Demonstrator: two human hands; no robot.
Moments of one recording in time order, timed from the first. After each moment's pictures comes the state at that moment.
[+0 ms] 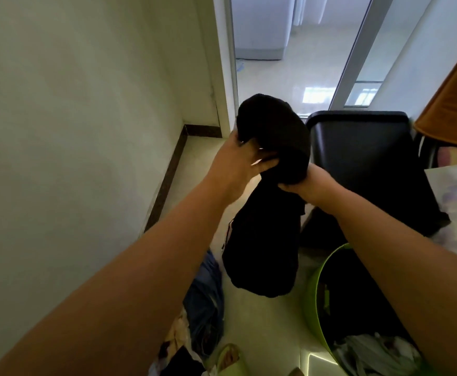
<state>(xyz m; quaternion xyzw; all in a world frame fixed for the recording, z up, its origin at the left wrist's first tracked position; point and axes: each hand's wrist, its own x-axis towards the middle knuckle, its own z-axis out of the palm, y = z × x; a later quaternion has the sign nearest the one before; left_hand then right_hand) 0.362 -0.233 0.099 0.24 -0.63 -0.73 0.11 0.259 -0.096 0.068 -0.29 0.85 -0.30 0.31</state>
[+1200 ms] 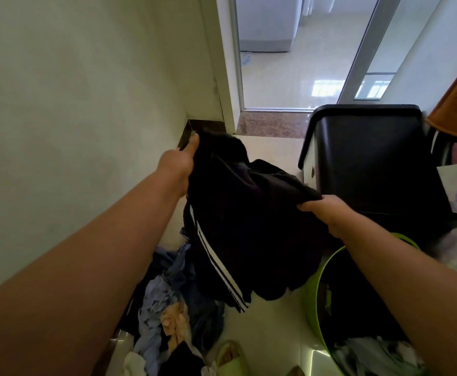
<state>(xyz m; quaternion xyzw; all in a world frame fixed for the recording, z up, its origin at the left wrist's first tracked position) 0.389 -0.295 0.085 0.55 -0.57 -0.60 0.14 0.230 -0.055 -0.013 -0.01 0.79 -0.39 0.48</state>
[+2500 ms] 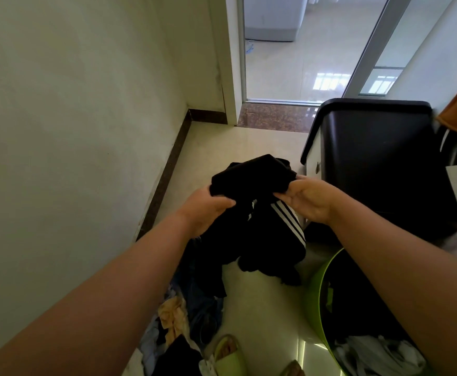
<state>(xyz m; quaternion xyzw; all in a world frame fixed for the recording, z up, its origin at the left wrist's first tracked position) 0.428 -0.275 0.000 0.39 -0.57 -0.72 -0.03 0.250 -0.115 0.003 0.07 0.50 -0.62 0.60</state>
